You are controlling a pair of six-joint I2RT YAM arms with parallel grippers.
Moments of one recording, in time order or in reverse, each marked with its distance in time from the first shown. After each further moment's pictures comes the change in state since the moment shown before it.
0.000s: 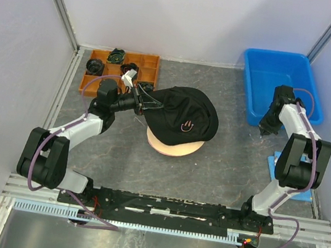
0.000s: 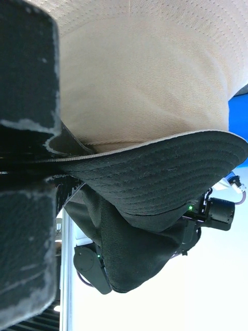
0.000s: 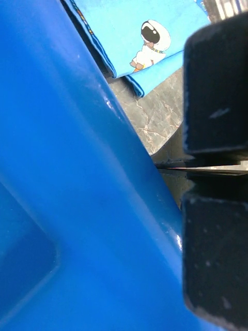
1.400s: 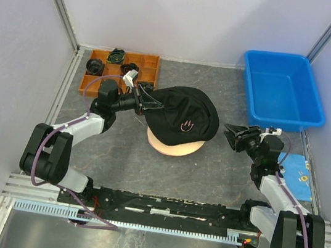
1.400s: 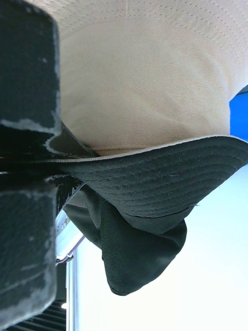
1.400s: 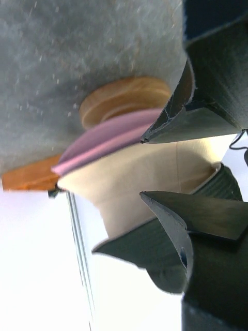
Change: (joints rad) left arm 0.004 0.045 -0.005 0.069 0.026 -0.010; right arm 0.145 -0.717 -0.986 1.152 -0.598 0.968
